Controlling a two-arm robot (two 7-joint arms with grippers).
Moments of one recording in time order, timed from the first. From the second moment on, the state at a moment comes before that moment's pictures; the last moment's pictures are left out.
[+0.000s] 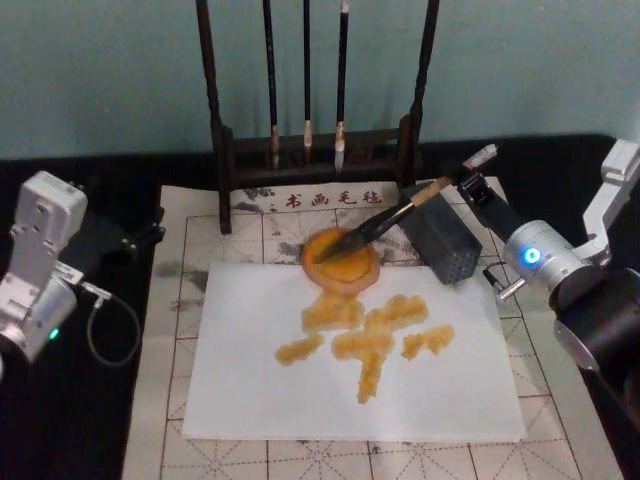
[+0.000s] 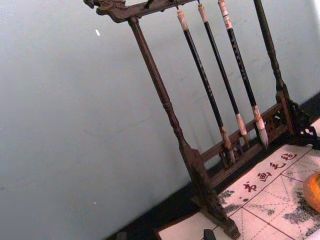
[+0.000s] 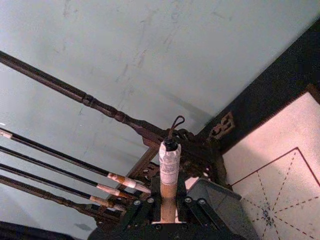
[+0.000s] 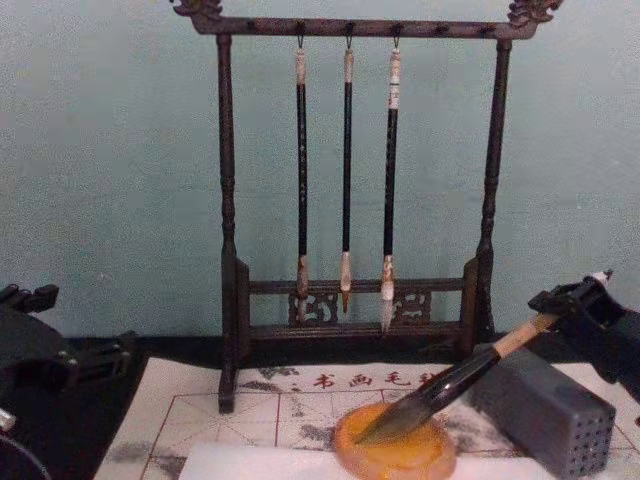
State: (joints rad) left arm -0.20 0.60 0.45 -1.41 -0.25 -0.12 0.03; right arm 0.38 0.33 -0.40 -1.17 1.43 0.12 0.12
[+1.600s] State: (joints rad) left arm -0.20 0.60 0.45 -1.41 -0.25 -0.12 0.03; right arm 0.38 0.33 -0.39 -1.17 1.44 0.12 0.12
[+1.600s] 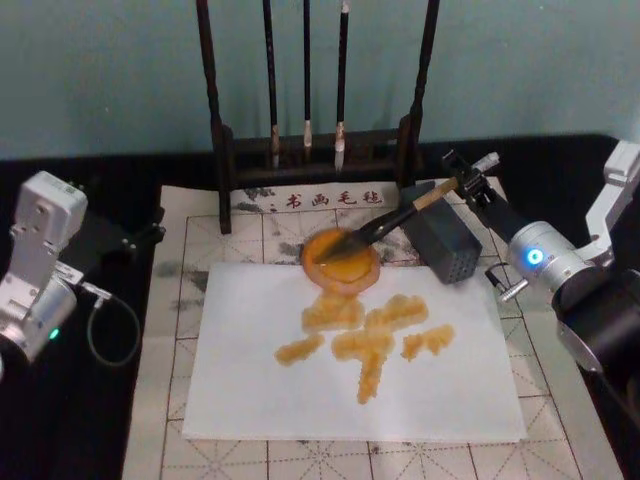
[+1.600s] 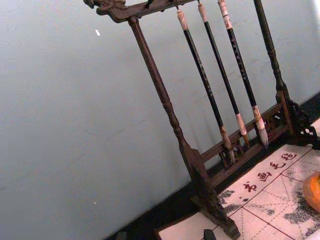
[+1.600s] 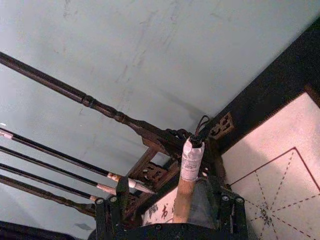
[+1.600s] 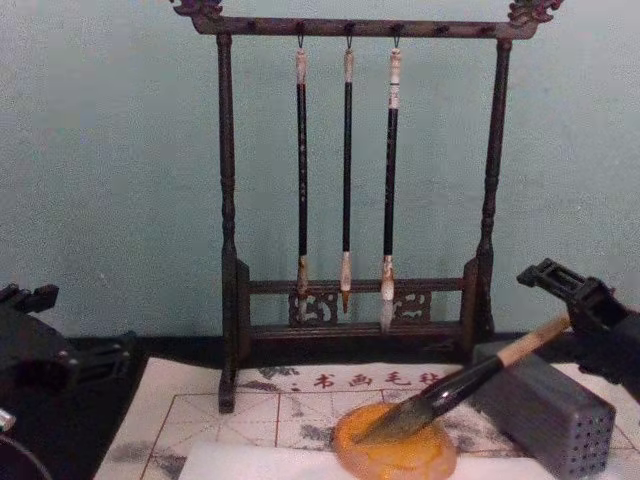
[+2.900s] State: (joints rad) left arm -0.20 0.60 0.45 -1.41 -0.25 -0.12 0.03; right arm 0.20 0.51 -0.53 -1.45 0.86 -0.17 -0.04
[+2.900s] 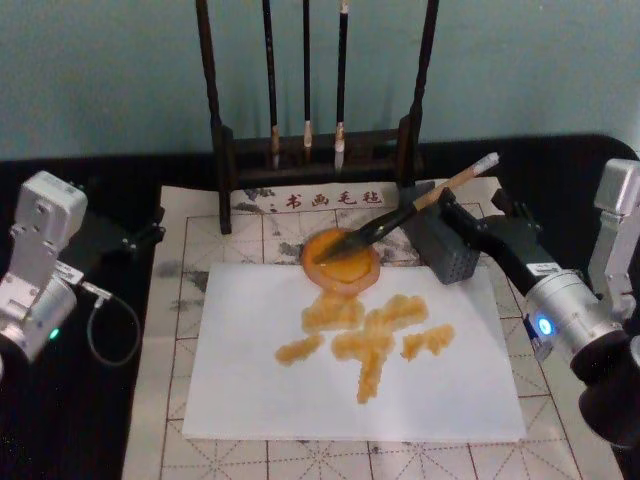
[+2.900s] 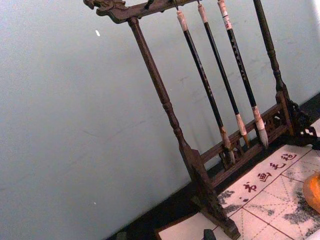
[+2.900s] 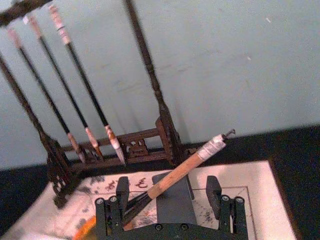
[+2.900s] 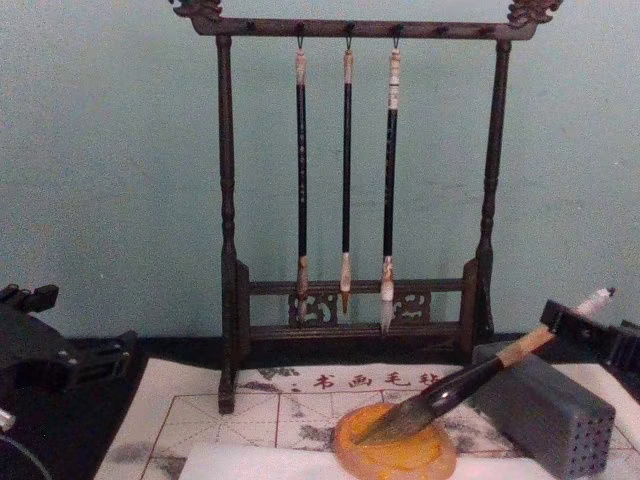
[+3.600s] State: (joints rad) left arm -0.20 0.60 0.45 -1.41 -0.25 -0.12 0.03; right arm 0.22 0.56 -0.65 -1.43 0.40 -0.22 -0.14
